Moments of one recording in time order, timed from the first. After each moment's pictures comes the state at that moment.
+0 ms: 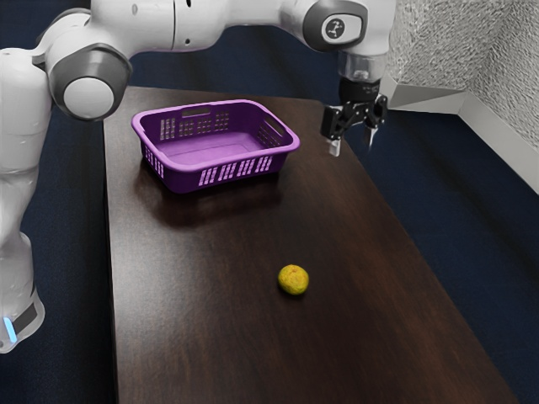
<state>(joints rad) -0.22 0.24 0.28 -1.27 -0.22 1.65 -1.82</state>
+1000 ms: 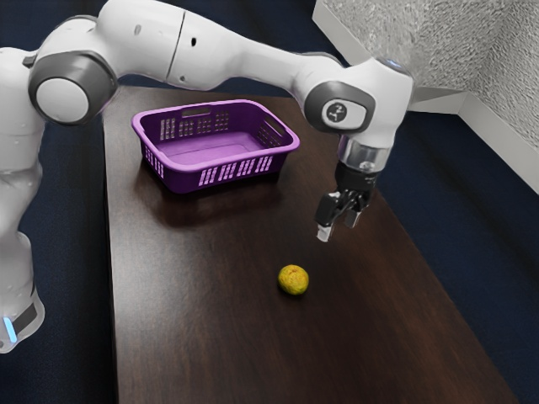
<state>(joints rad) -0.30 0.25 0.12 -1.46 -0.16 1.71 -2.27</state>
